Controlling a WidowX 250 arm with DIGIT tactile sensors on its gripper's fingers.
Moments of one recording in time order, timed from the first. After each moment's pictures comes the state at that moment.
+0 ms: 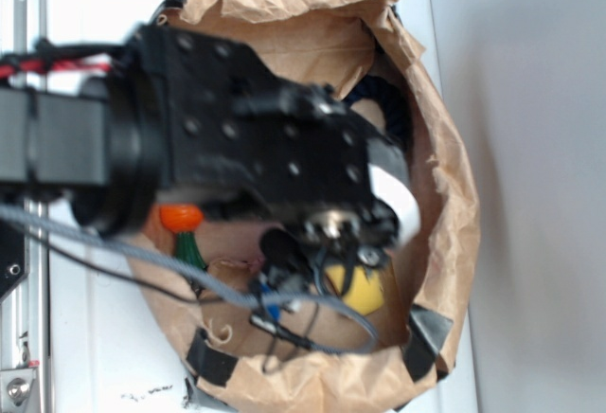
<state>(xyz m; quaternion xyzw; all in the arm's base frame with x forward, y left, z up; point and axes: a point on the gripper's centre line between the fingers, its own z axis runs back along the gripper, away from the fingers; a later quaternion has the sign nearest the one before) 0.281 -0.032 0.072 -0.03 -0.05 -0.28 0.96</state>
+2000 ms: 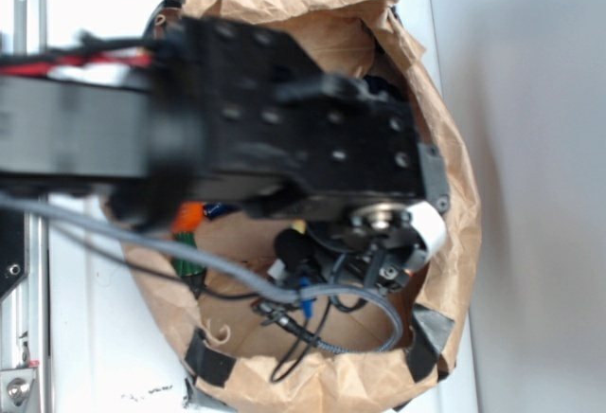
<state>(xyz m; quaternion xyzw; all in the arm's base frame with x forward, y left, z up) 0.278 -0.032 0.098 -0.05 -0.04 -0.34 0.94</state>
